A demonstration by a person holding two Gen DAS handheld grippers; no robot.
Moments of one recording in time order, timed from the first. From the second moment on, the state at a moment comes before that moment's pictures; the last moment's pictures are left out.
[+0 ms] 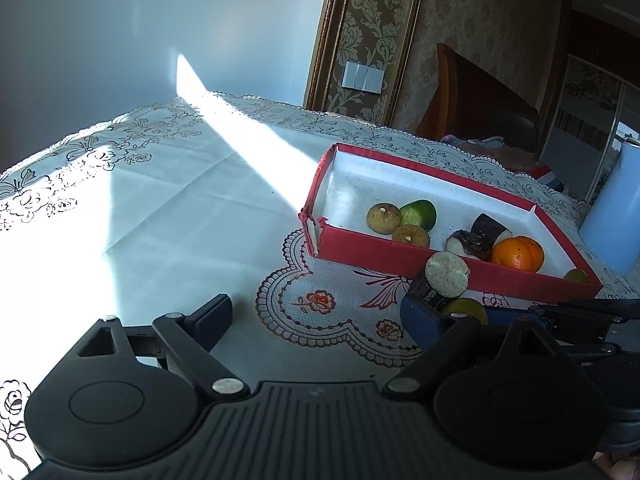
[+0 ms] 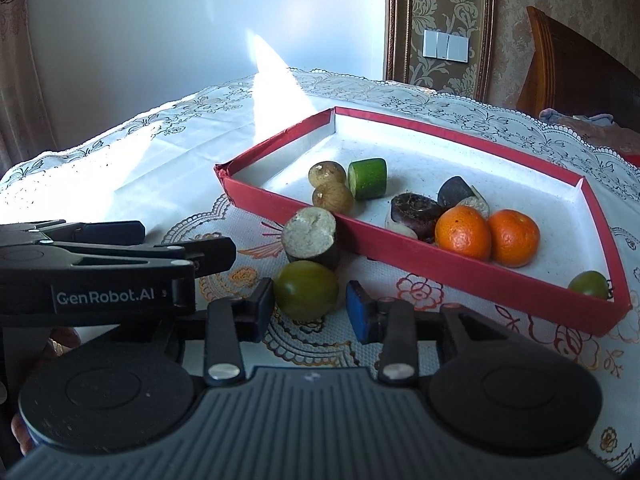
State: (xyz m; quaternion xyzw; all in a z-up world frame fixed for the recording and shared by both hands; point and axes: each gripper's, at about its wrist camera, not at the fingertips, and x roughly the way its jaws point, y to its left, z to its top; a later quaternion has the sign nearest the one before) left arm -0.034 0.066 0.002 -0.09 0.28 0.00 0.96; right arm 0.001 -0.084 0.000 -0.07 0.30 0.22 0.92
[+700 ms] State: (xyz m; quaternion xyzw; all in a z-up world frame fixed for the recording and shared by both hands) left arm -0.031 0.028 0.008 -0.04 0.28 -0.05 0.96; right arm -0.001 -0.169 0.001 0.03 0.29 0.16 0.94
